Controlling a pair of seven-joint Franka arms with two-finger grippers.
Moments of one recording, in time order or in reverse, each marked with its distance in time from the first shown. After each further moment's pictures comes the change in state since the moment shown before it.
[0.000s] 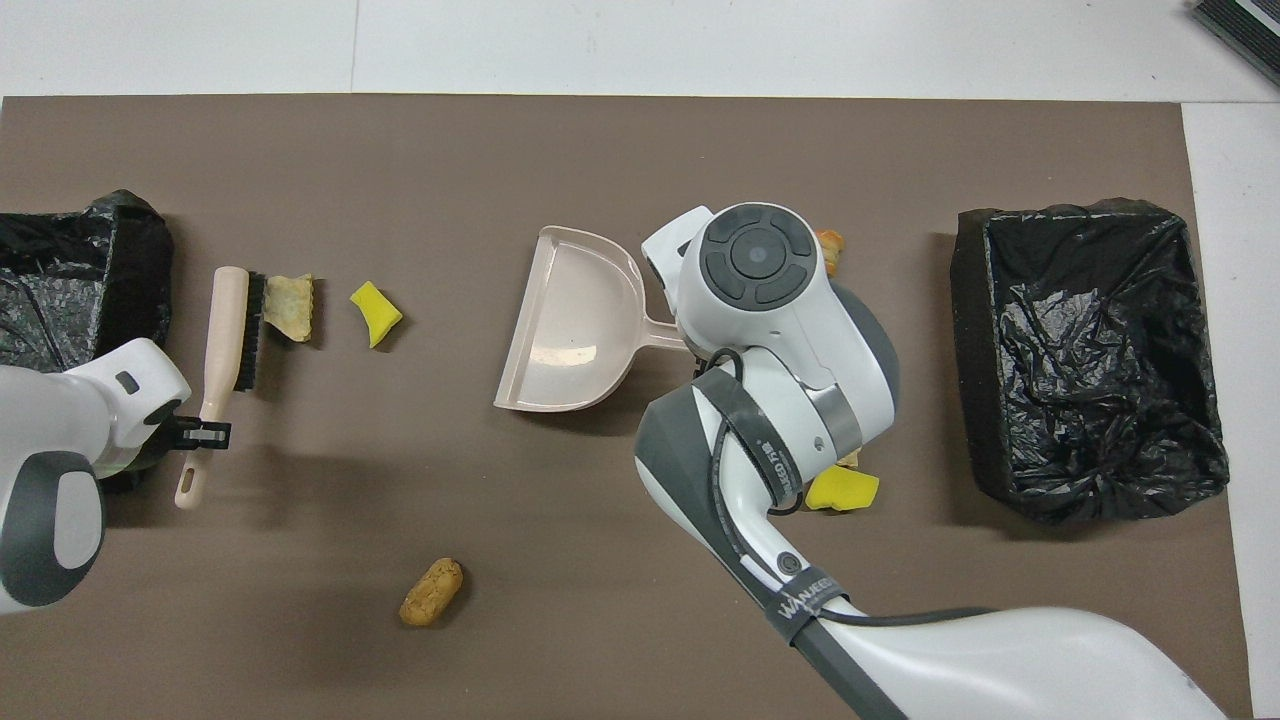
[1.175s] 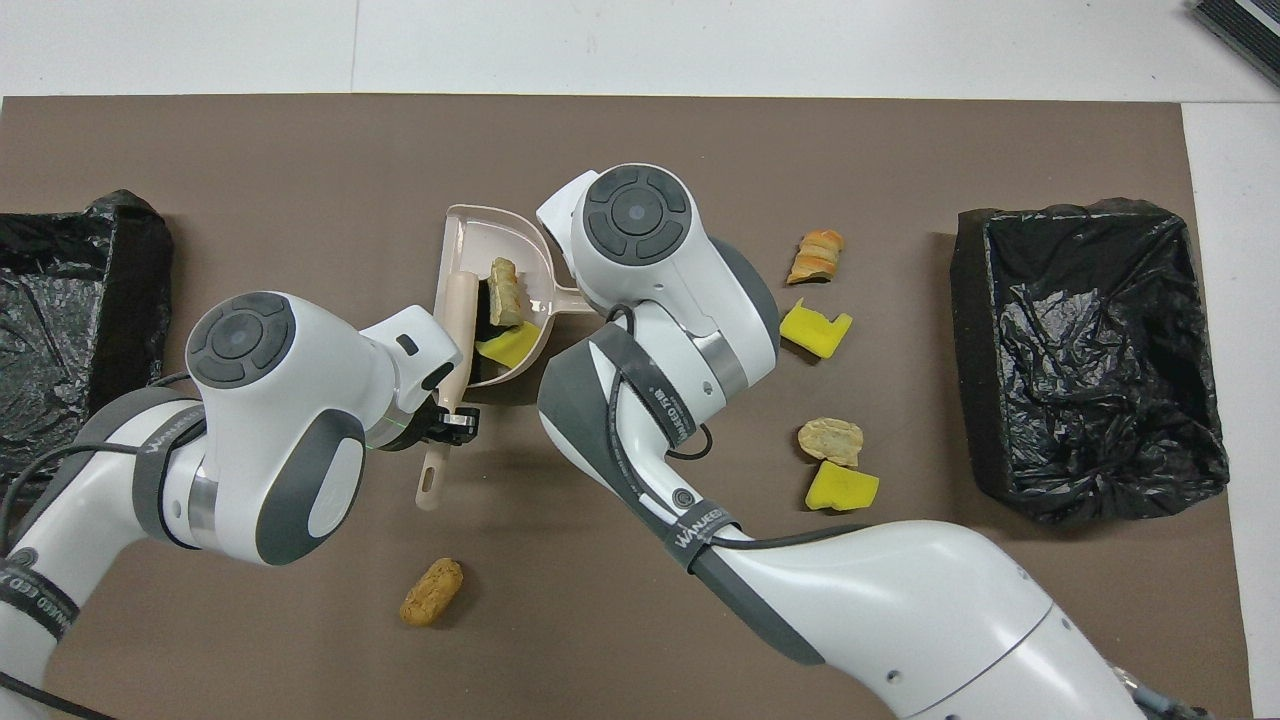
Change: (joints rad) left arm -0.419 -0.022 -0.014 0.088 -0.184 -0.220 -0.421; right arm -0.005 0.095 0.037 0.163 0.009 -0.021 -0.073
